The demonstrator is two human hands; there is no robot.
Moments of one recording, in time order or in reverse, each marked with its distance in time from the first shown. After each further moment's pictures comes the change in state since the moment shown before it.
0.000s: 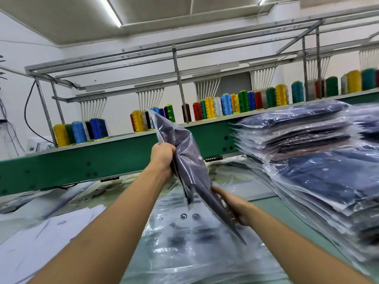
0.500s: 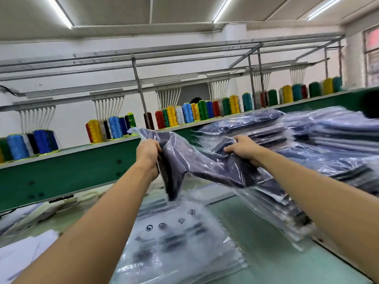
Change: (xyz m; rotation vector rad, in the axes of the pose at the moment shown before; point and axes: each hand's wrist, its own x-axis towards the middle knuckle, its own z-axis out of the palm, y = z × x) left_hand -0.016 0.009 0.066 0.002 -0.159 -0.051; right_hand -0.098 -0.108 -0.148 -0.289 0.614 -0.452
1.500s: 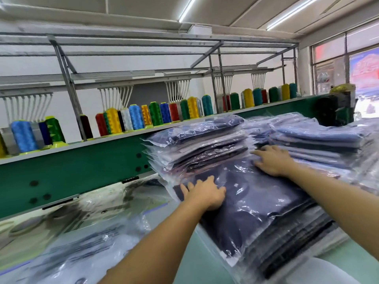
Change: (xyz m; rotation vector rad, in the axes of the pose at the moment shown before) left_hand 0.022 -0.153 0.249 1.442 -0.567 0.256; right_hand 0.120 0.190 -0.212 -1.224 0.139 0.035
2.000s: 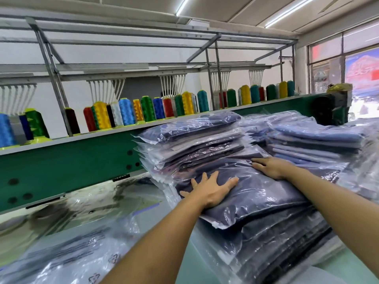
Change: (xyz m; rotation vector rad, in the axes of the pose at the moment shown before) left_hand 0.047 0.013 0.023 -0.254 -0.138 0.090; right_hand 0.023 0.032 0.035 0.196 -0.225 -0.027
